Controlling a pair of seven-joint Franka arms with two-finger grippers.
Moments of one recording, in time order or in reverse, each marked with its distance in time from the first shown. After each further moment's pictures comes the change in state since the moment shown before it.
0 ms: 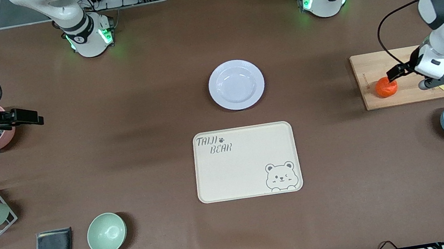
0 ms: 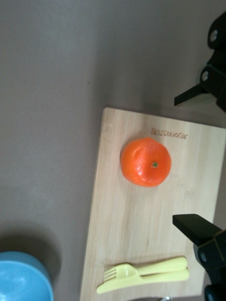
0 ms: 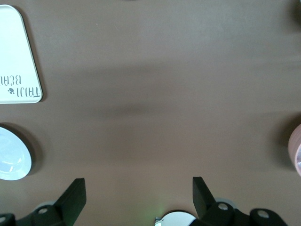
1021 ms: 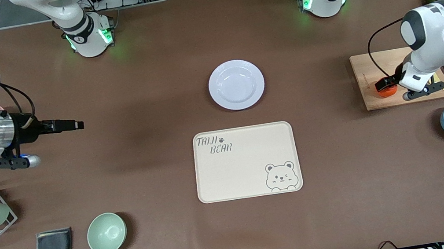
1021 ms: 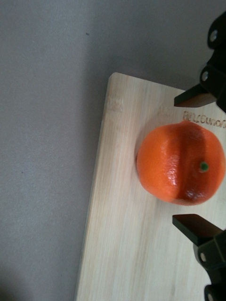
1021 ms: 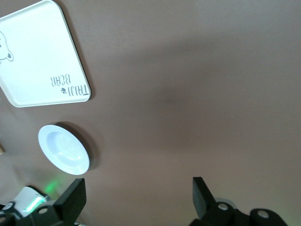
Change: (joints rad) left arm 0.037 0.206 -0.002 -0.039 0.002 0.220 0.001; right arm 0.001 0.027 -0.003 -0.224 0.310 0.176 0.022
